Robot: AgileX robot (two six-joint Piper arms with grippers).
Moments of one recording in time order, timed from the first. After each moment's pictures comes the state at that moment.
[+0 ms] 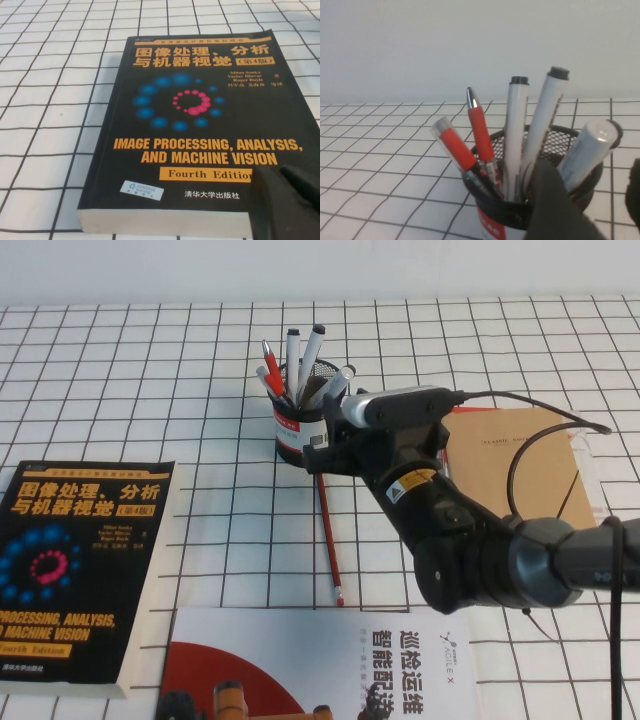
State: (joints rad) right arm 0.75 2.03 -1.10 0.38 -0.89 -0.03; left arm 0.00 -0.01 0.03 -0.07 0.38 0.12
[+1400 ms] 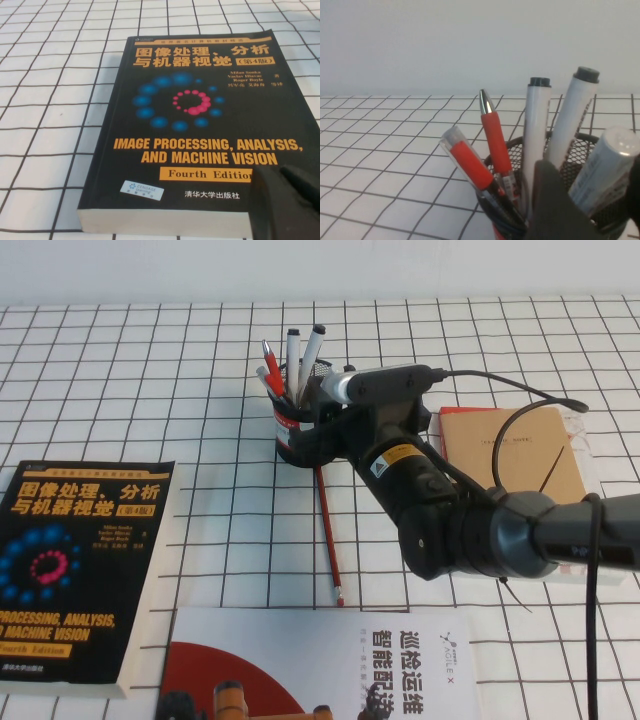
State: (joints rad) right arm 0.72 2.09 -1.23 0.35 -0.76 -0.03; left arm 0.00 -0.01 0.03 -0.07 0.38 0.12
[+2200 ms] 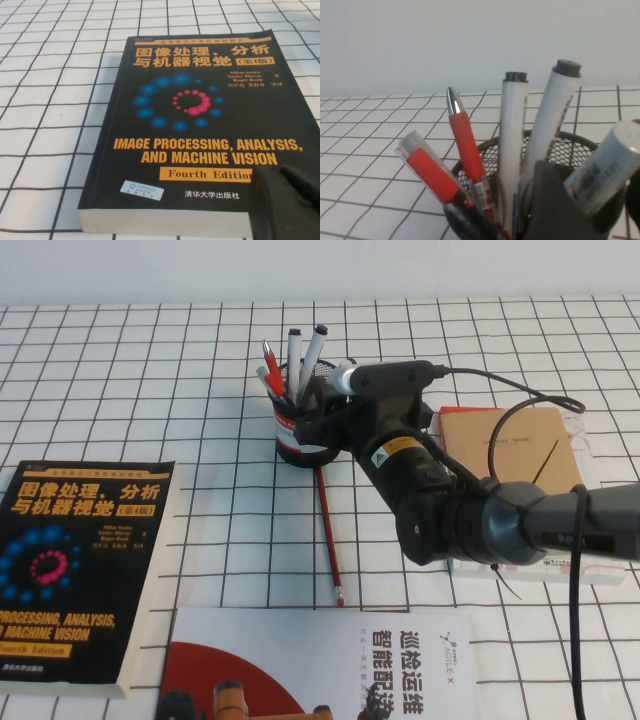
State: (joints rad) right arm 0.69 2.14 -1.30 0.37 -0.73 -0.03; left arm 0.00 -0.01 0.03 -0.07 0.38 0.12
